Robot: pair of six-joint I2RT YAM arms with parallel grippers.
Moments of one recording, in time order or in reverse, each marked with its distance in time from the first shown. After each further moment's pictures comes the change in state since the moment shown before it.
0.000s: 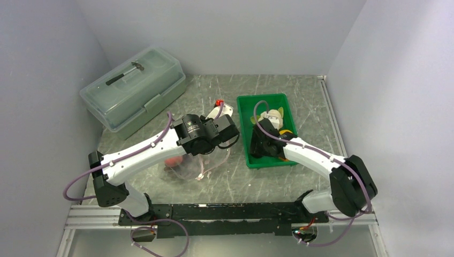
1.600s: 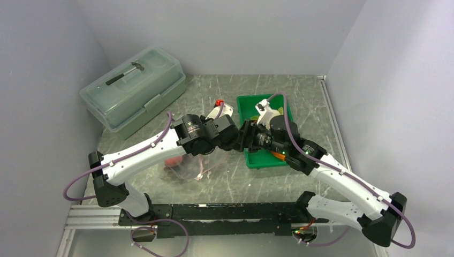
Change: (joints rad) left arm -0.002 0.000 0.000 0.001 -0.007 0.001; right arm 0.187 -0.414 0.139 0.145 -0.428 0.084
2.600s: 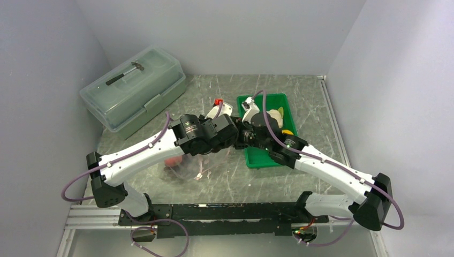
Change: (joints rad) left arm 0.000 -0.013 0.000 0.015 0.001 0.000; right arm 0.092 0.188 0.059 0.081 0.102 0.044
